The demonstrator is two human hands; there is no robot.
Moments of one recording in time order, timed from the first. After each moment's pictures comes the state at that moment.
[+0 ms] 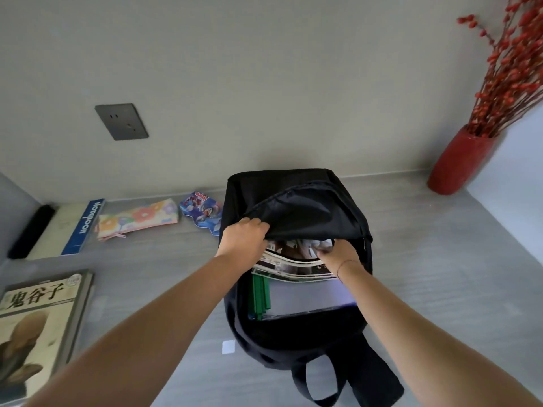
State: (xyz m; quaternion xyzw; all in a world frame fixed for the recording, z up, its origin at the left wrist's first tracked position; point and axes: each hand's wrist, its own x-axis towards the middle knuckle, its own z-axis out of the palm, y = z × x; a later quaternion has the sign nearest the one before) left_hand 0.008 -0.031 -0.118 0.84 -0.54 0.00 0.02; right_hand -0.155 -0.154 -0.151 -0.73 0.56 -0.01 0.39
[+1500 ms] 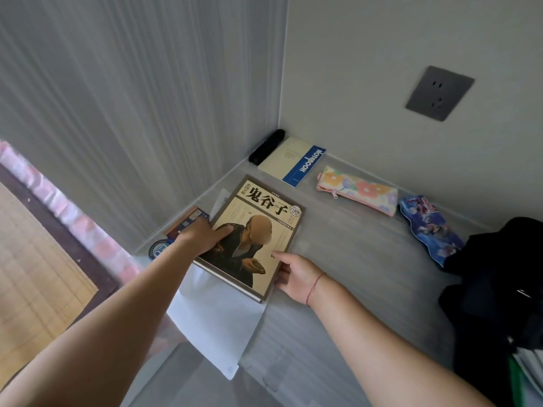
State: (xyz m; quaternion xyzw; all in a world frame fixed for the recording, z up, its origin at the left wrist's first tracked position) left_hand 0.237 0.442 -0.208 0.93 0.10 -0.18 0.29; right_hand 0.143 0.235 -0.221 -0.44 0.31 0.26 0.80
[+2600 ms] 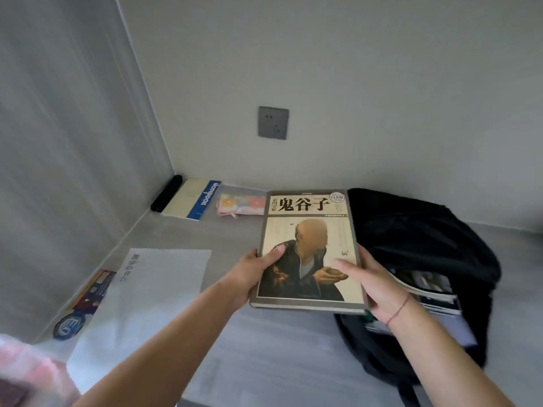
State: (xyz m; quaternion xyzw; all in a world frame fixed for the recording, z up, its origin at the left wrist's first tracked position) left_hand 0.090 0.222 -0.113 0.66 0.03 -0.43 0.62; right_hand -0.050 0.034 -0.097 -0.58 0.25 -0.04 0.77
